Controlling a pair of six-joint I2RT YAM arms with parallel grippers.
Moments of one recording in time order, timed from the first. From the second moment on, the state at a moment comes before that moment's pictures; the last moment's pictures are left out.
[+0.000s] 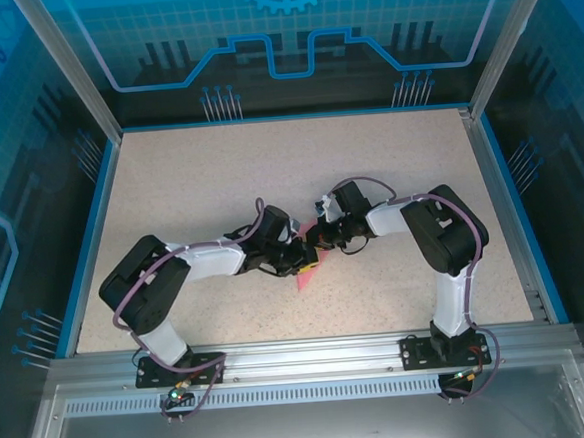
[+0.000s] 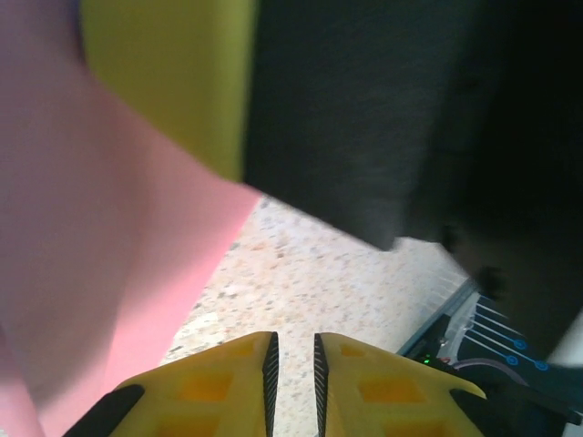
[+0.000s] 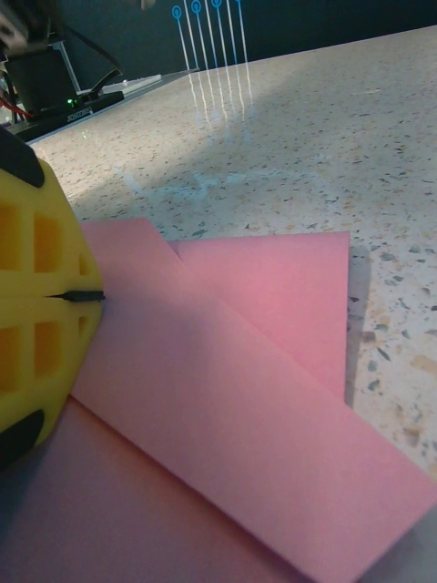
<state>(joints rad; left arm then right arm) -0.67 1.70 0.79 0.03 0.53 -1.09 0.48 1.95 0.94 0.01 -0.72 0.65</state>
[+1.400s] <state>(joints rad) -0.68 1.67 0.86 -0.05 0.45 -1.05 0.47 1.96 0.94 0.02 -0.73 0.65</state>
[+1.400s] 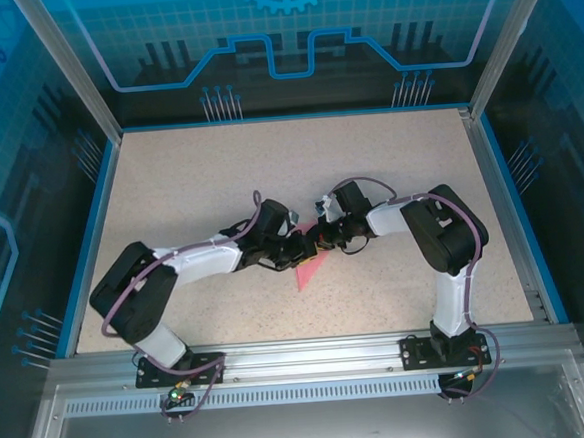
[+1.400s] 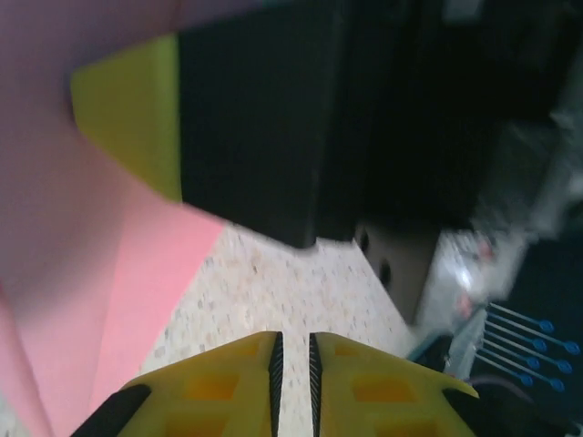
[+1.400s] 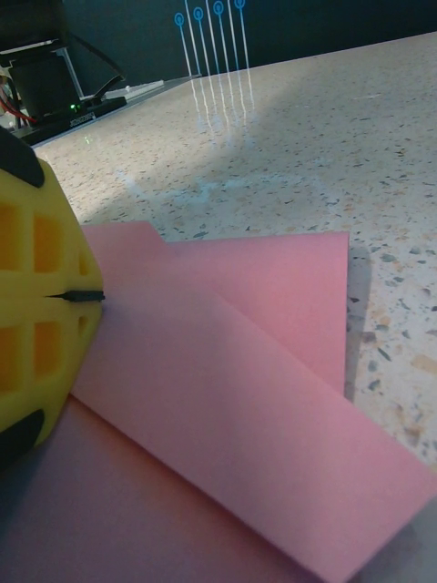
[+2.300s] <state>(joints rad) -0.68 1.65 0.65 -0.01 0.50 -1.03 0.47 1.96 0.94 0.02 -0.73 0.66</state>
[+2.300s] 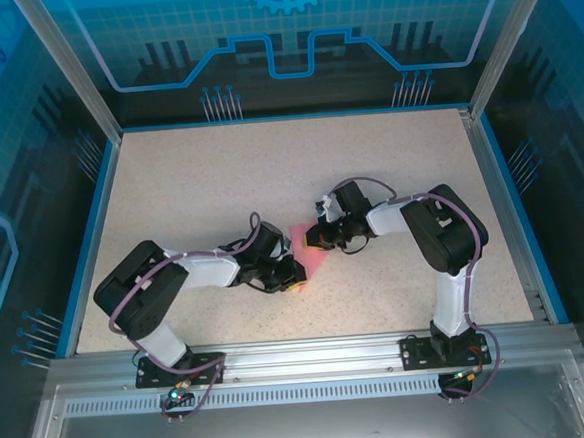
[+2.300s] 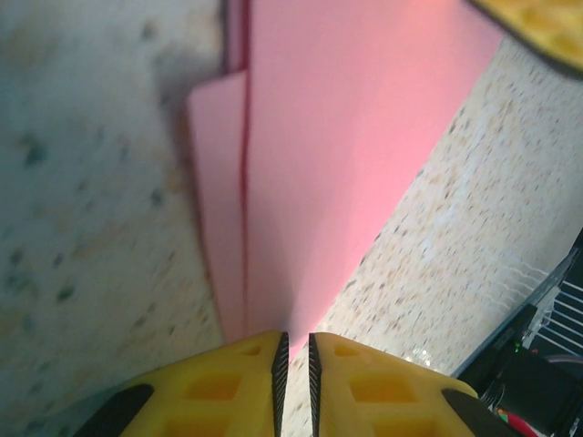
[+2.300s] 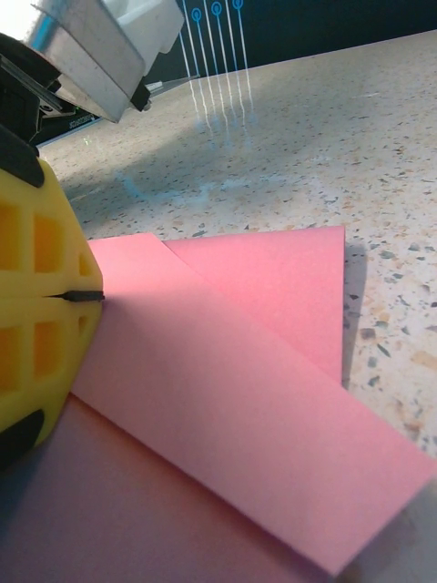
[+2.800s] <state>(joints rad) -0.68 1.48 0.72 -0.21 0.45 -0.97 0.48 1.92 1.00 -0.14 -0.65 0.62</state>
